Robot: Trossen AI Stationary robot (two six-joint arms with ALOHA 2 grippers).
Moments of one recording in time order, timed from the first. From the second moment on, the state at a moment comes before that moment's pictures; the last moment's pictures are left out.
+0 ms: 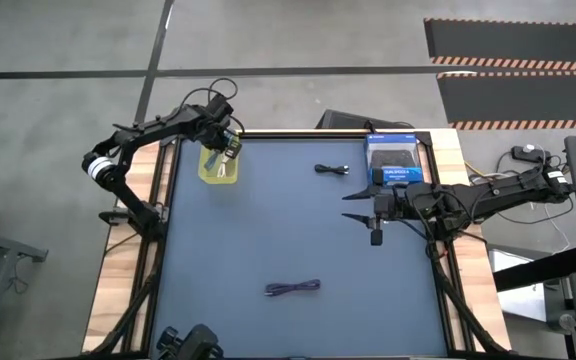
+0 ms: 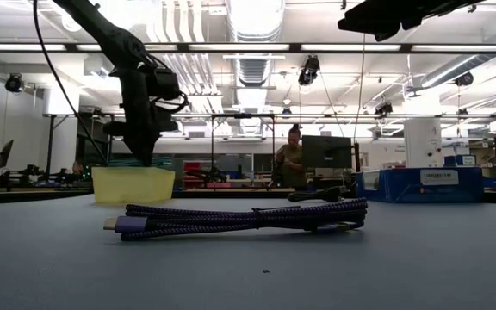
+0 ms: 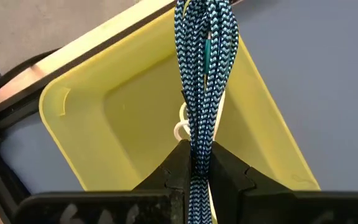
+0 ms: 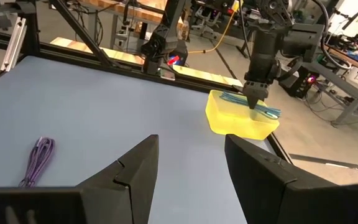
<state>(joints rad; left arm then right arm) 0.88 1.60 1.15 -0.78 -0.11 -0.18 0.15 0.89 0.61 0.05 0.24 -0.22</state>
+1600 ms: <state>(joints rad) 0.88 1.62 1.01 -0.66 -0.11 -0.23 0.15 0.89 0.61 0.04 0.24 -0.21</state>
